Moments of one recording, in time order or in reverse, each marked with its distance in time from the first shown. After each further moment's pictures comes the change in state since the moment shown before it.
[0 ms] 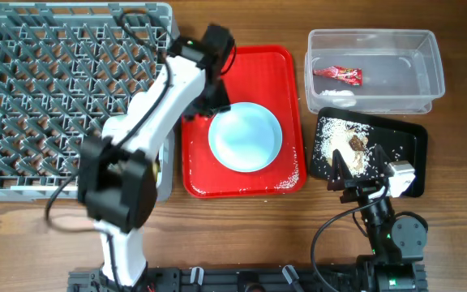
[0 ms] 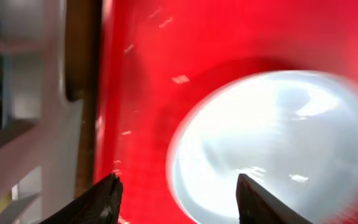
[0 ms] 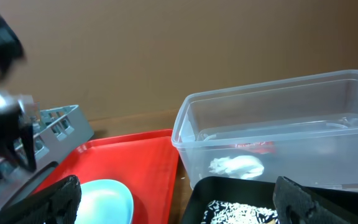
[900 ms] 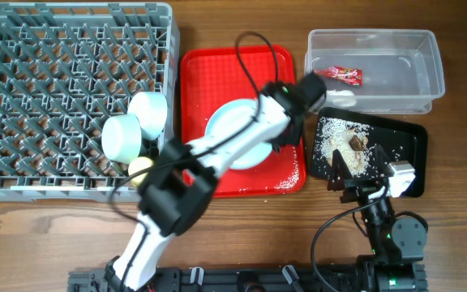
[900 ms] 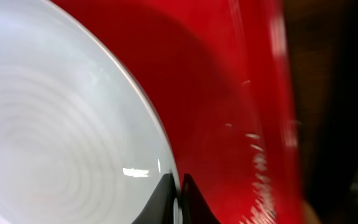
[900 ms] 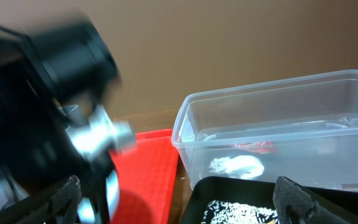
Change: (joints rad) left arm -0.360 0.177 0.085 0.148 -0.017 0.124; right arm 0.000 0.000 0.000 0.000 0.000 0.000
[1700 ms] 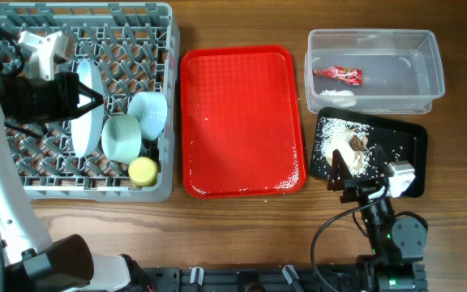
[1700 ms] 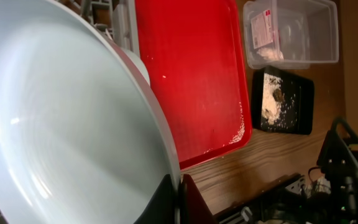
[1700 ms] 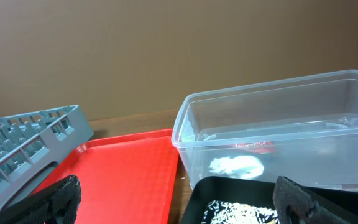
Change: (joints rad) left arm 1.159 -0.579 0.067 -0.612 0.676 0.875; right arm 0.000 0.000 0.000 0.000 0.000 0.000
